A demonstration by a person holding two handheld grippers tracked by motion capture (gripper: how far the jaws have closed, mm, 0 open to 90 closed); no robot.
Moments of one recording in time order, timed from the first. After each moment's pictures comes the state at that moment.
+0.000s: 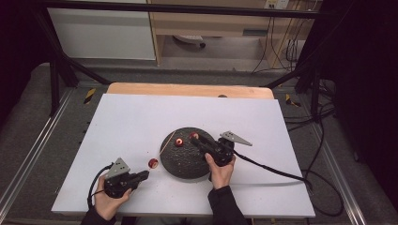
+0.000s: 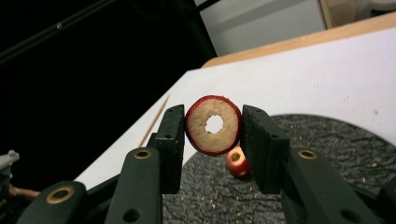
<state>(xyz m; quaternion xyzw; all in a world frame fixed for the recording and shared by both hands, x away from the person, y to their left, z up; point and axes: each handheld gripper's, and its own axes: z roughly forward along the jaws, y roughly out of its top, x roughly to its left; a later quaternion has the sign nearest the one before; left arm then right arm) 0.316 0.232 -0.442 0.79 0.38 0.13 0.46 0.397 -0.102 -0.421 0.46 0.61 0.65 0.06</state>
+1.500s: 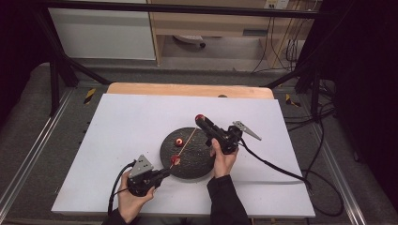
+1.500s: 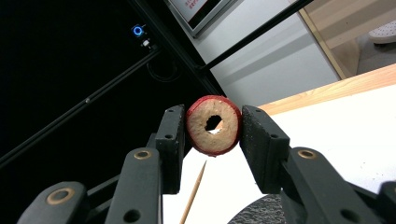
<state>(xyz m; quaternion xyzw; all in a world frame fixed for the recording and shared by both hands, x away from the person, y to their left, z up) 0.314 0.165 -0.420 0.78 0.37 0.13 0.49 0.415 -0.113 -0.393 0.47 0.50 0.72 0.05</state>
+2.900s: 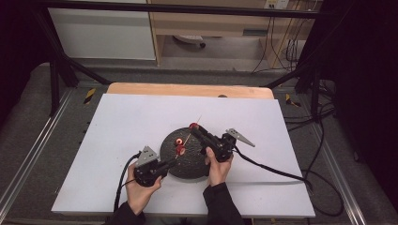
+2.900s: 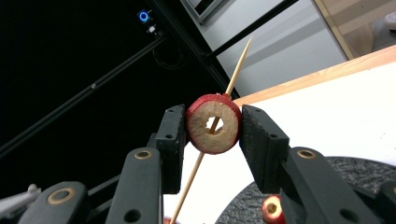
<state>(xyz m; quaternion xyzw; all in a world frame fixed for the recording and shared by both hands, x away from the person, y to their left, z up) 0.335 0.145 -0.406 0.76 0.39 0.14 0.50 0.401 -0.099 -0.413 0.46 0.52 0.72 0.04</state>
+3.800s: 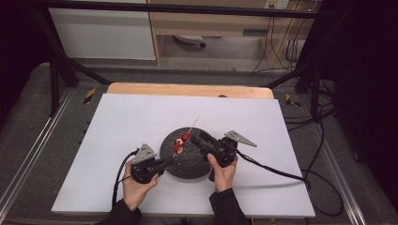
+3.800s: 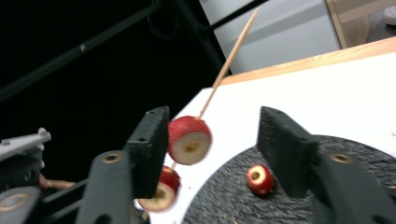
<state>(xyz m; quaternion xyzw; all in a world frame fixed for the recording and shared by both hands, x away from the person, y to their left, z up) 0.340 0.165 -0.408 0.77 0.37 0.13 0.49 0.389 -0.108 -0.406 0.44 0.59 0.67 0.06</state>
